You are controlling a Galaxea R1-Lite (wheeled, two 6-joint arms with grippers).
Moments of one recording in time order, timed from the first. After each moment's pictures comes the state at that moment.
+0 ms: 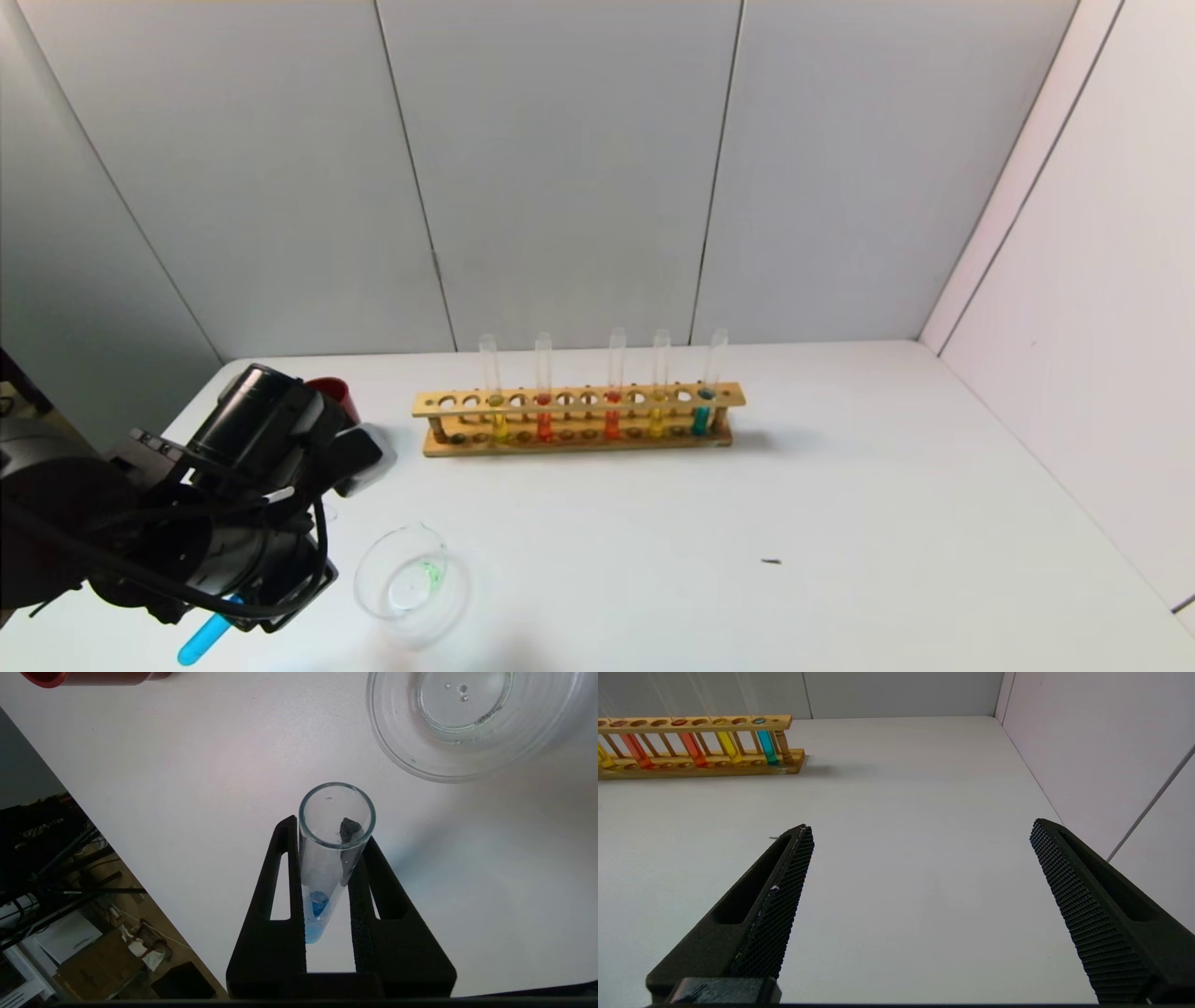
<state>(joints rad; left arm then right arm) -0.41 1.57 -0.72 0.20 0.36 0.39 0.00 0.00 -0.02 0.04 -0.01 0.01</state>
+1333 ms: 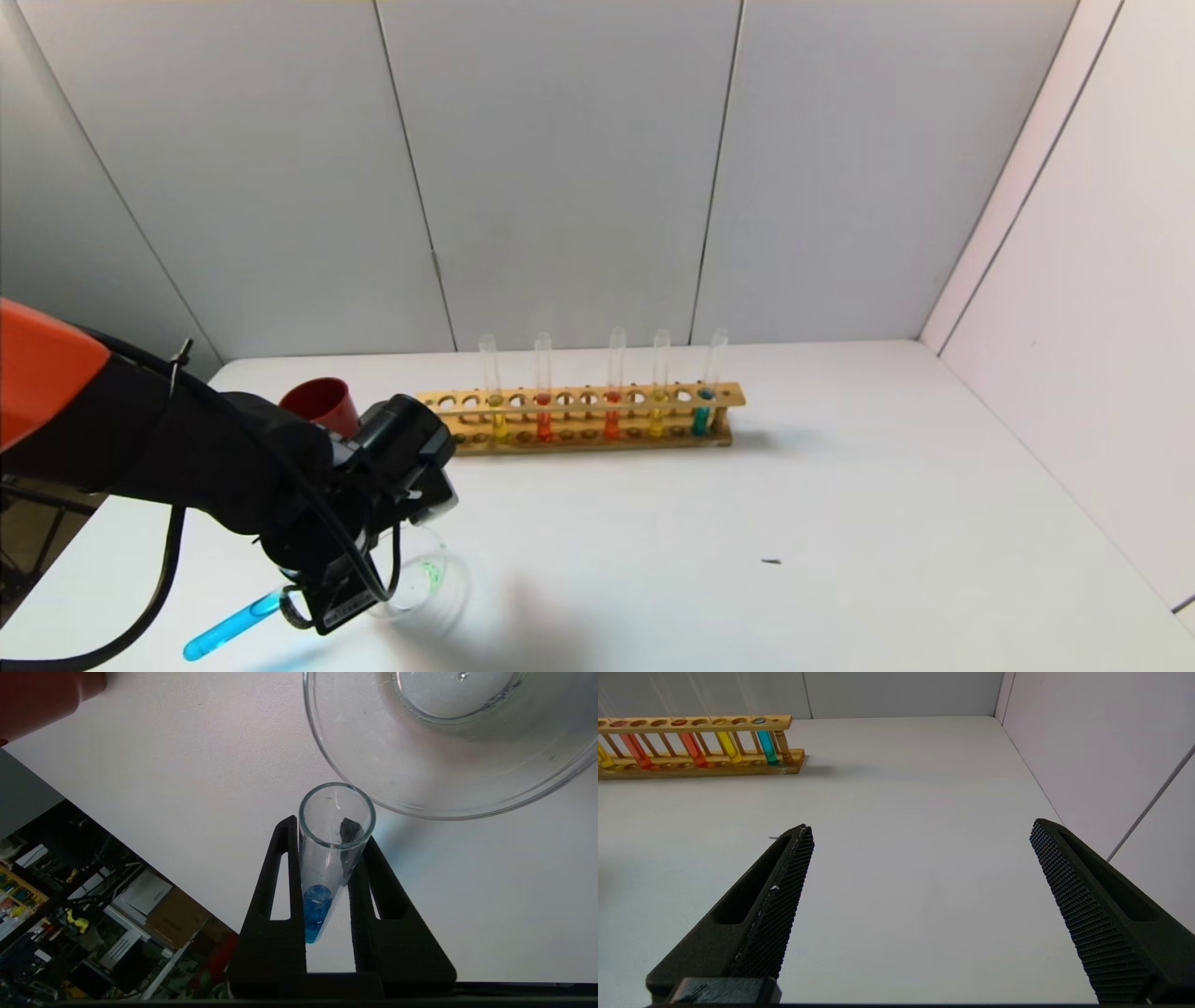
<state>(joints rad) -0.49 1.87 -0.89 0.36 0.49 0.43 0.00 0.00 -0.02 0.03 -0.01 0.01</state>
